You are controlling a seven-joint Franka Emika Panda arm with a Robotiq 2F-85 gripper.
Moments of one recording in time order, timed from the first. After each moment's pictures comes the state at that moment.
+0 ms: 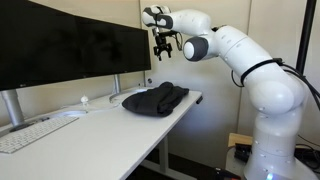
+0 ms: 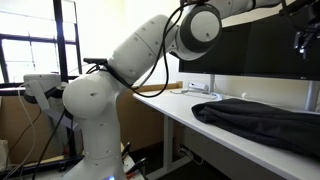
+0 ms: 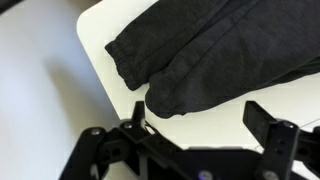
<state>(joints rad) -0.42 0.81 -0.17 -0.37 -0.11 1.14 -0.12</state>
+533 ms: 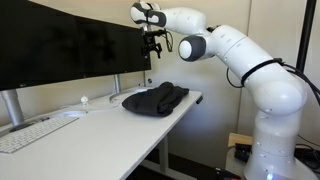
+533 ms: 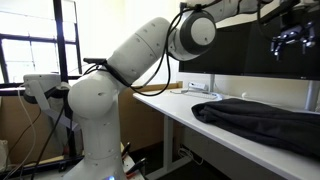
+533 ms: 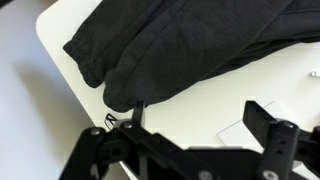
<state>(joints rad) -0.30 0.81 -0.14 -0.36 -0.09 1.14 0.09</state>
